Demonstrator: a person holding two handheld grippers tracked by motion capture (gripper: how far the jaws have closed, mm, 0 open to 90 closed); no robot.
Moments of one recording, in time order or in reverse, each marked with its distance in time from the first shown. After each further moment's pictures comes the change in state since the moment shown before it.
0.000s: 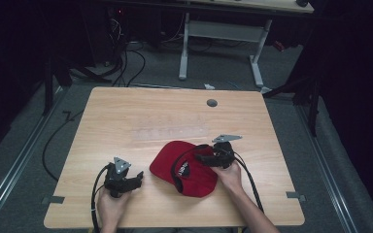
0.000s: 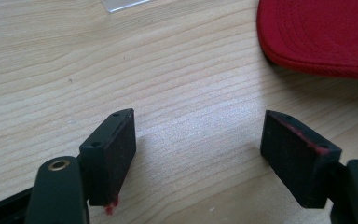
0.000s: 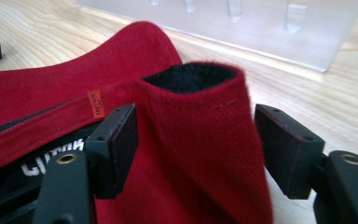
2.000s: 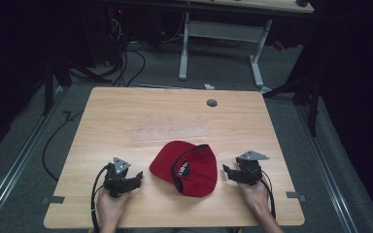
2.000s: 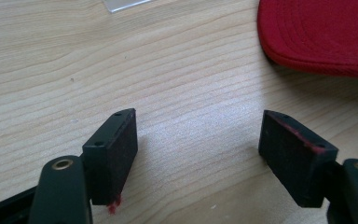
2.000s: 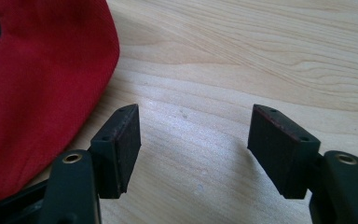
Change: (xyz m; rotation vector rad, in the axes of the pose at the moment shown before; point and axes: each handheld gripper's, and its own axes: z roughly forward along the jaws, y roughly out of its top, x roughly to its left) left arm 0.001 0.000 -0.001 -0.002 -0.003 -0.002; right arm -0.019 -0.063 -0.067 0.001 -0.299 0.005
